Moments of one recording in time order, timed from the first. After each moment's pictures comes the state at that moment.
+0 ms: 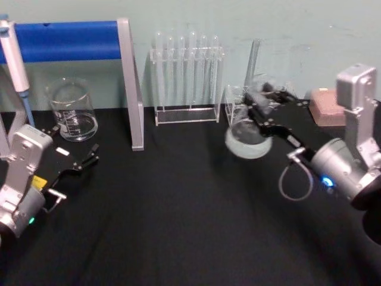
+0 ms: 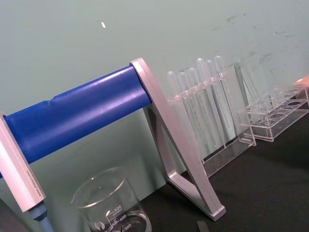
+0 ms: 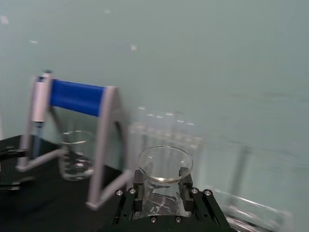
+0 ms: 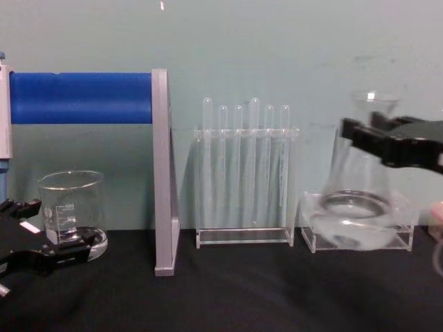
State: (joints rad) left arm -0.20 0.60 0.45 -1.41 -0.25 -0.12 0.03; right arm 0.19 0.41 -0.32 -1.64 0.39 0.00 0.22
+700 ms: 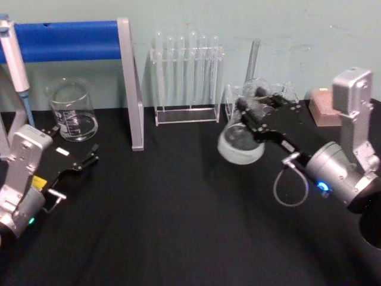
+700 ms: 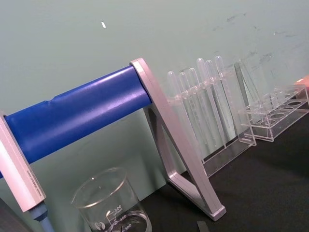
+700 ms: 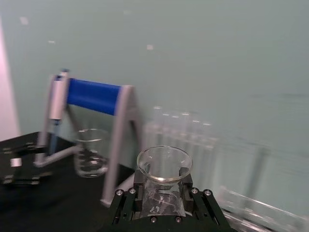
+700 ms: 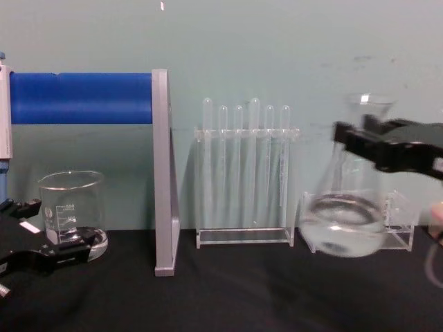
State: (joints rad) left arm -0.20 0.60 0.45 -1.41 -0.25 -0.12 0.03; right arm 0.16 0.39 -0.29 -1.66 0.36 0.01 0.28
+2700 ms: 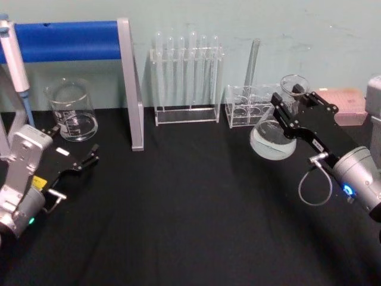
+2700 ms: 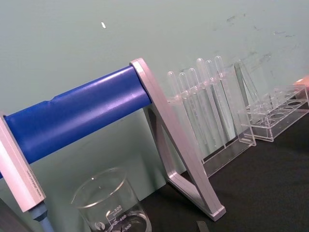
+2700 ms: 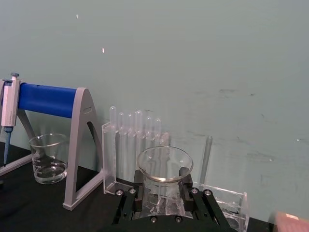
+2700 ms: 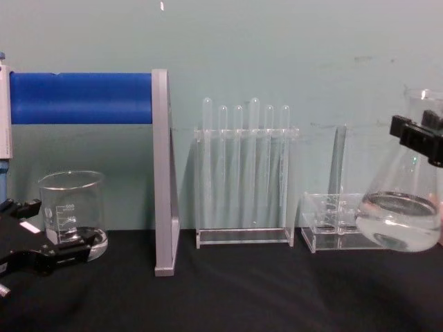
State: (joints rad) left arm -0.20 0.60 0.45 -1.41 -0.25 -0.12 0.03; right arm 0.07 0.37 -0.20 -1.72 0.33 0.01 0.18
